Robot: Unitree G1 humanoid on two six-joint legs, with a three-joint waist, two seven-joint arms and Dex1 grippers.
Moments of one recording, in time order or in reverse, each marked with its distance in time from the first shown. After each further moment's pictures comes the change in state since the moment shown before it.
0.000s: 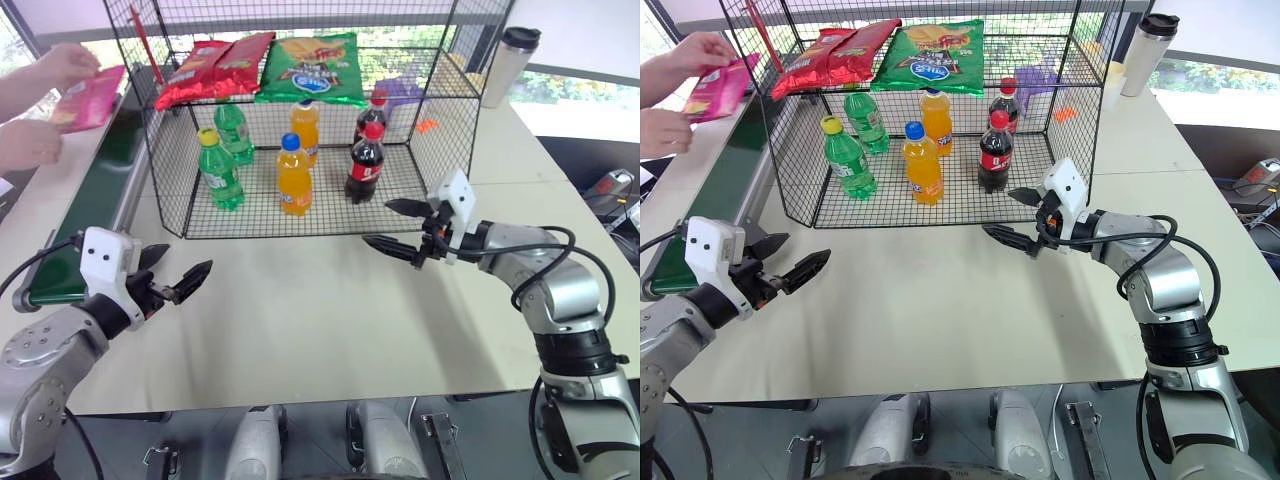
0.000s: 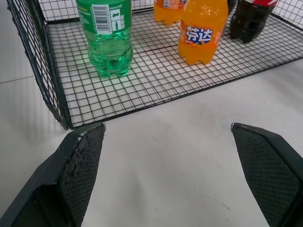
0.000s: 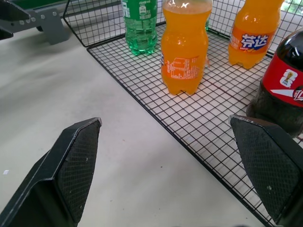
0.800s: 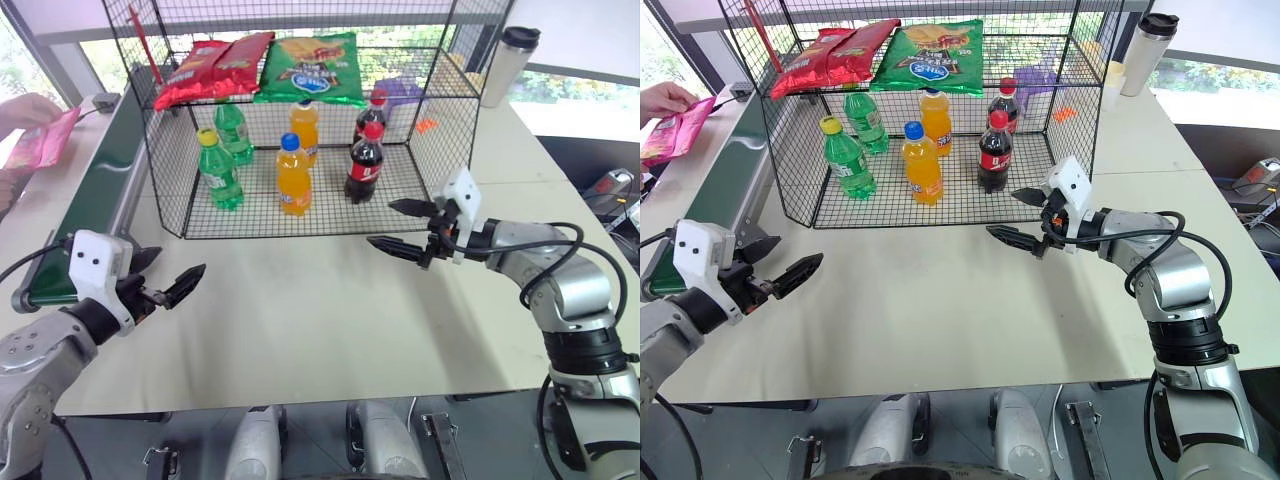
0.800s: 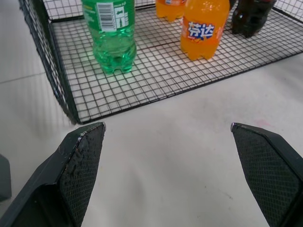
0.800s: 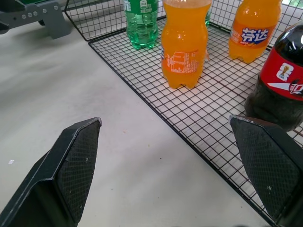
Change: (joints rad) left arm 0.038 0.018 0.044 -0.016 -0.013 0.003 -0.018; right arm -0.006 -0.038 -0.006 -0.019 0.018 0.031 0.024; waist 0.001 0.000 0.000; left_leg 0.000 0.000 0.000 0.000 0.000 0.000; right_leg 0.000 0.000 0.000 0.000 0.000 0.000
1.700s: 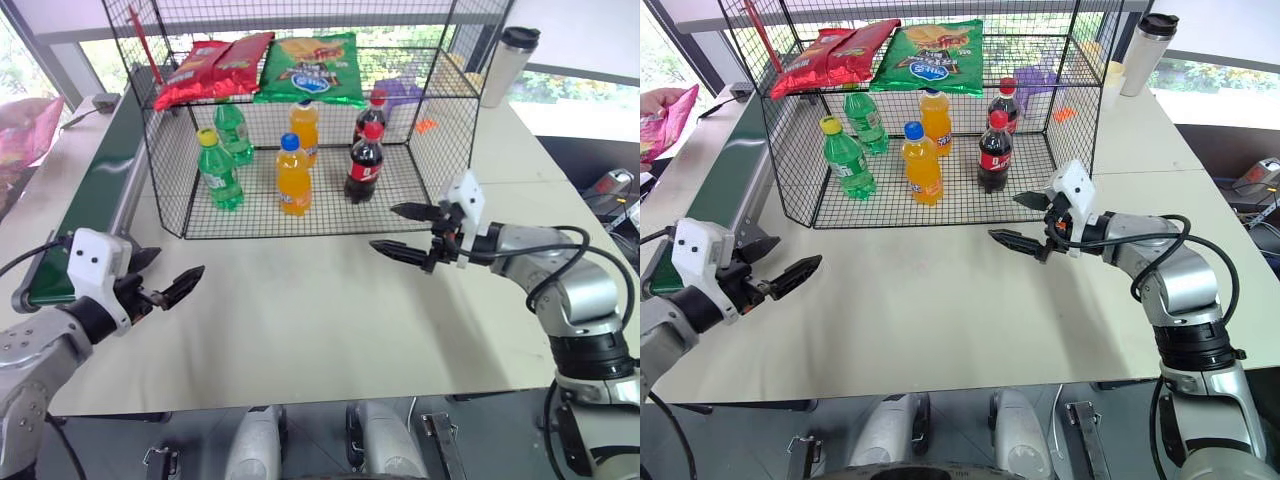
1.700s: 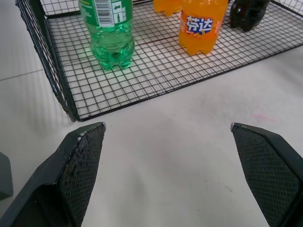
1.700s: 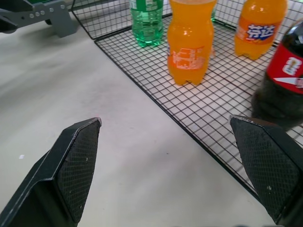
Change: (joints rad) left arm -0.005 0.027 -0.007 0.006 0.006 0.010 -0.026; right arm 0.025 -0.011 -0.002 -0.021 0.022 0.004 0.009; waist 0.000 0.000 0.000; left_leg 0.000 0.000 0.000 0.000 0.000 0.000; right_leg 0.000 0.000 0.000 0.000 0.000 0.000
